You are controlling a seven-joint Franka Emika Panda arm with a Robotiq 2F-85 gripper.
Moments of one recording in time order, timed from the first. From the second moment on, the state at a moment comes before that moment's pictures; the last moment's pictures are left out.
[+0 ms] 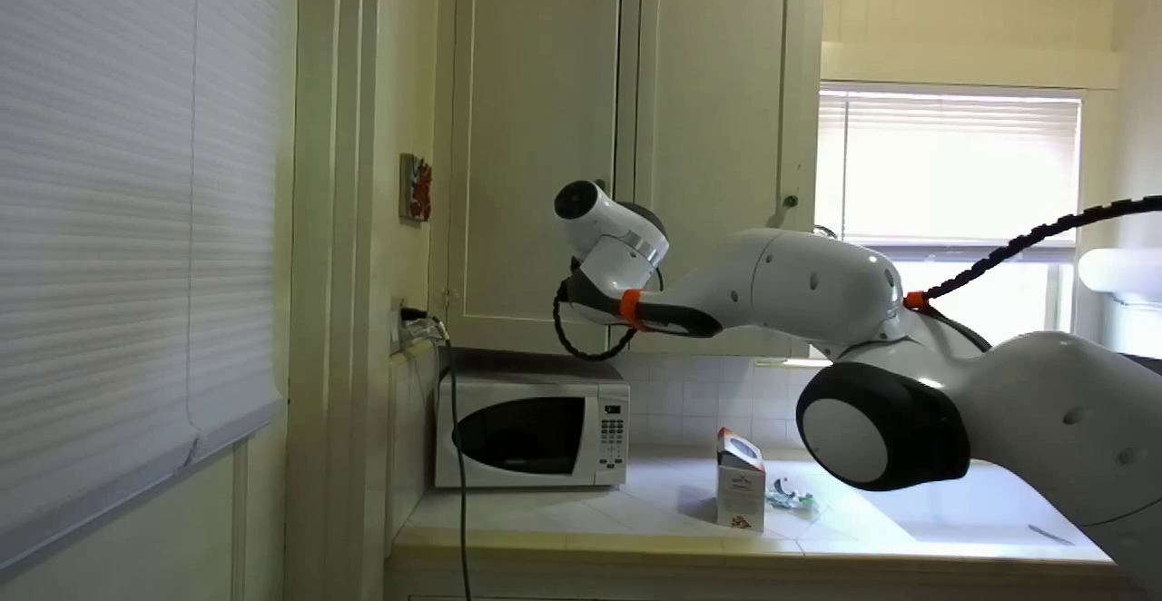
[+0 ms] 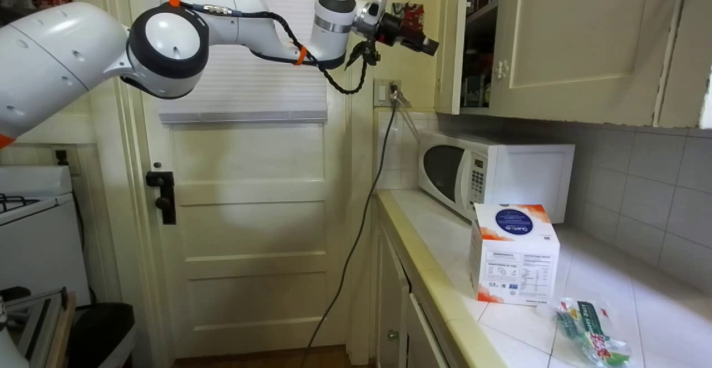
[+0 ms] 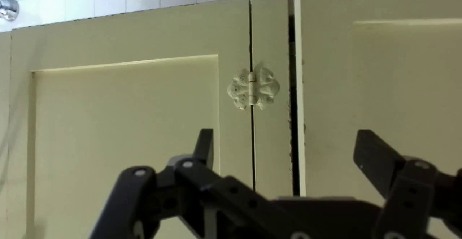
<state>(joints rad) 0.19 0.86 -0.32 -0.55 -0.75 2.14 1.12</state>
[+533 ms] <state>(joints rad) 0.05 0.86 -0.19 -0.55 -0.58 2.42 1.17</state>
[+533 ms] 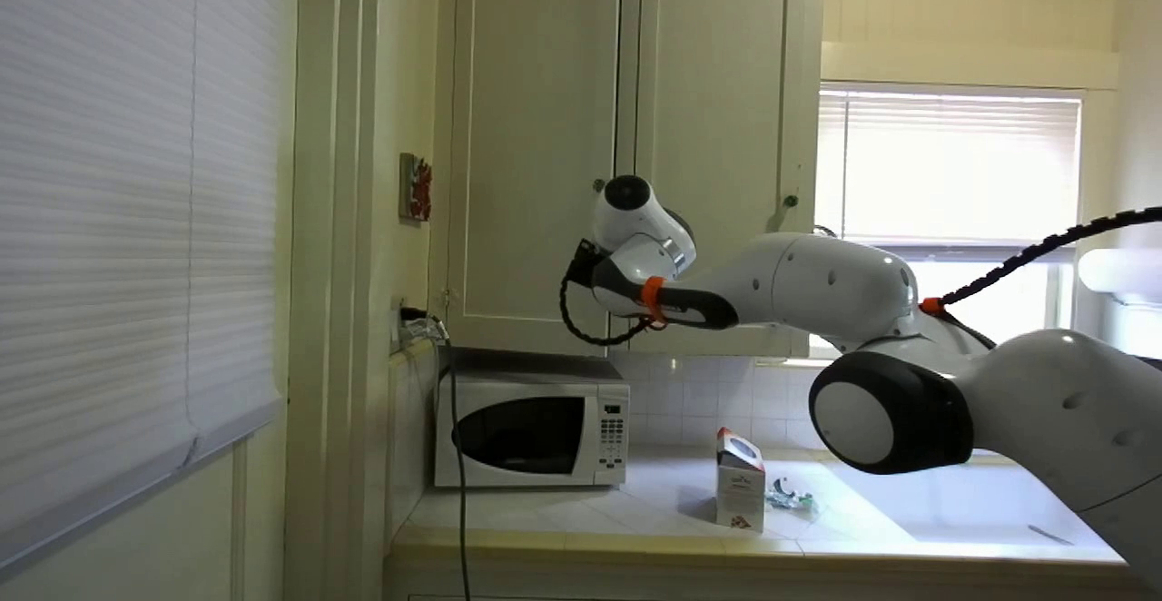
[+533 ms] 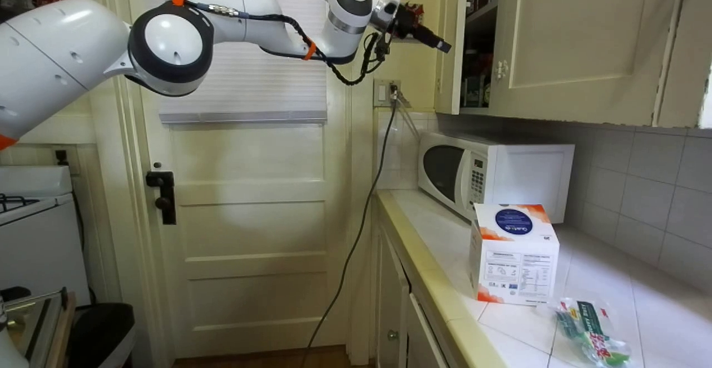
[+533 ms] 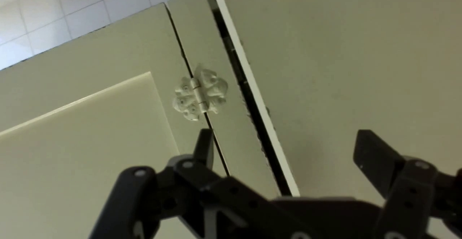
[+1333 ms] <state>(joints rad) 0.00 0.86 -0.23 -0.54 -0.58 2.39 1.30</state>
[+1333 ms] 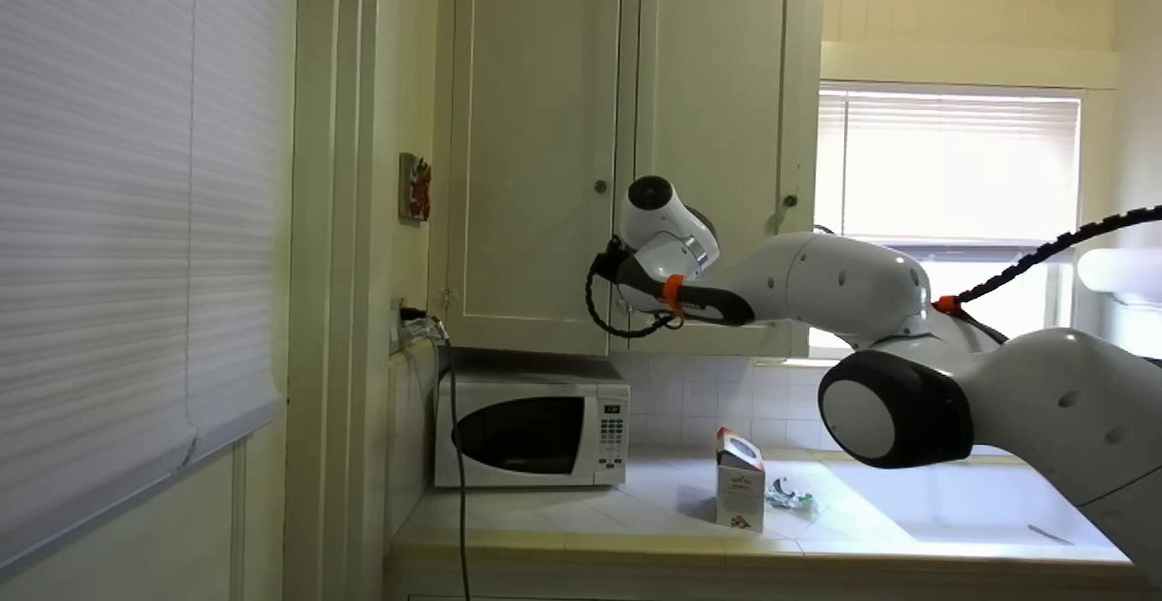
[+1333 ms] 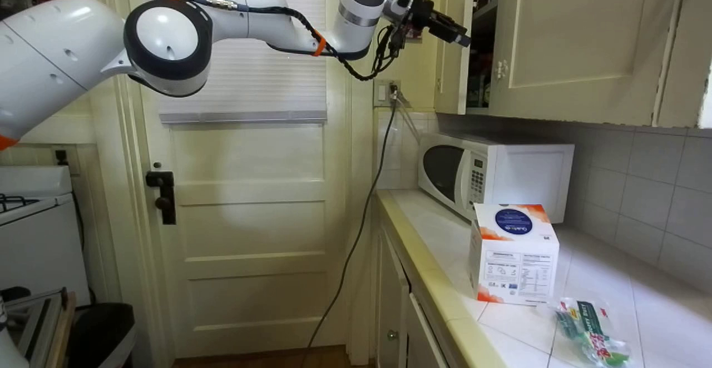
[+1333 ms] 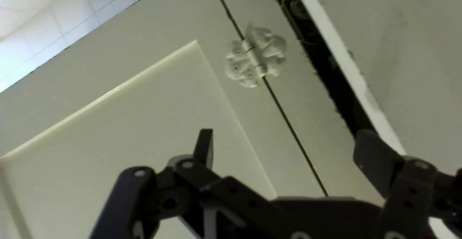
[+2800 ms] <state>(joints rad) 0.02 0.83 -0.15 -0.56 -0.57 2.53 1.08</state>
